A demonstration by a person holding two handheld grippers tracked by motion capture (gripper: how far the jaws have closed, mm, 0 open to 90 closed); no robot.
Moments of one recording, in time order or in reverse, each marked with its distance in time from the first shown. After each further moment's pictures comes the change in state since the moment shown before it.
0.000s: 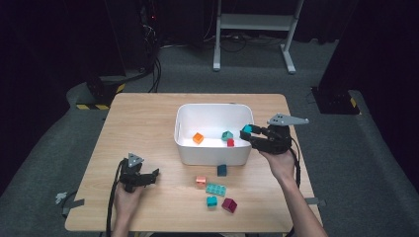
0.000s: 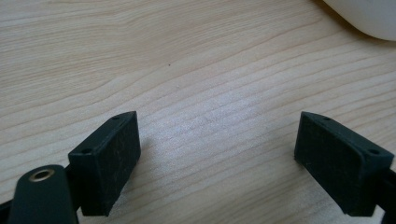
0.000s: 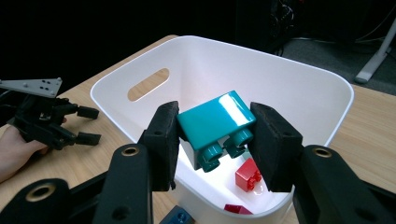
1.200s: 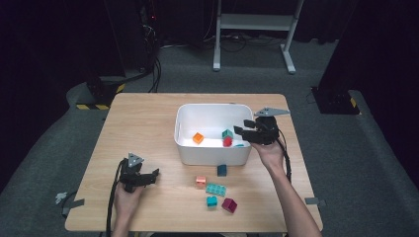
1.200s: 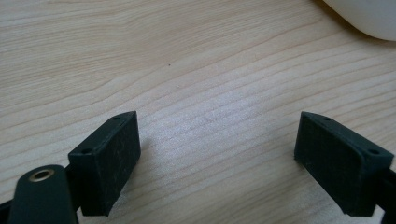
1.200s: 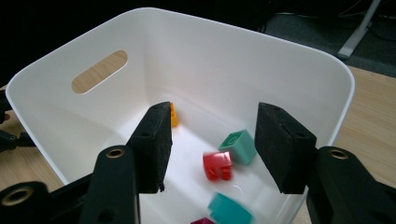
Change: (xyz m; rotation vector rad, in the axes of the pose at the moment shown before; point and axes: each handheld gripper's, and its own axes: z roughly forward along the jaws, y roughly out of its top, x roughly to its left) left arm 0.000 0.000 0.000 -0.001 0.000 0.000; right arm -0.022 0.001 0.051 0.097 -0.080 0.019
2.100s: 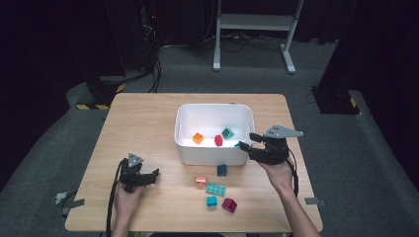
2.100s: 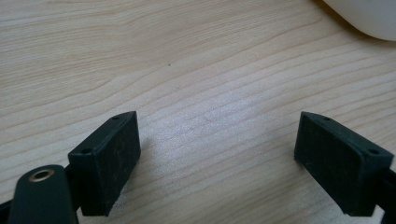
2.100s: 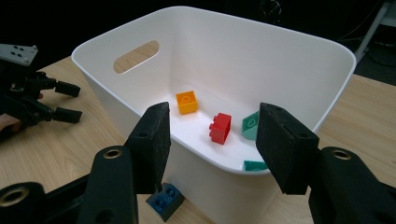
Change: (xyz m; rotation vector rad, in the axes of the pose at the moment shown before) left arm 0.000 0.000 0.000 0.001 0.000 0.001; right arm 0.027 -0.036 -0.046 -0.074 0.012 -0.070
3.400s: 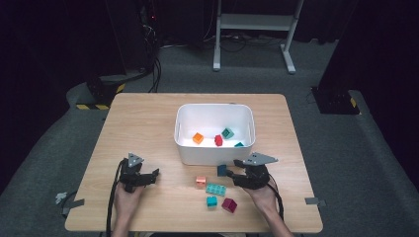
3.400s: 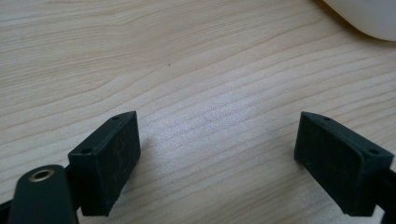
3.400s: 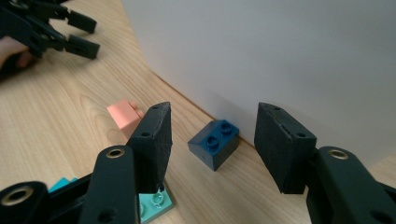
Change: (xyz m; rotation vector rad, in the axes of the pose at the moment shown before) left arm 0.000 0.000 0.000 -0.001 0.000 0.000; right arm 0.041 -0.074 0.041 0.111 0.060 -0.015
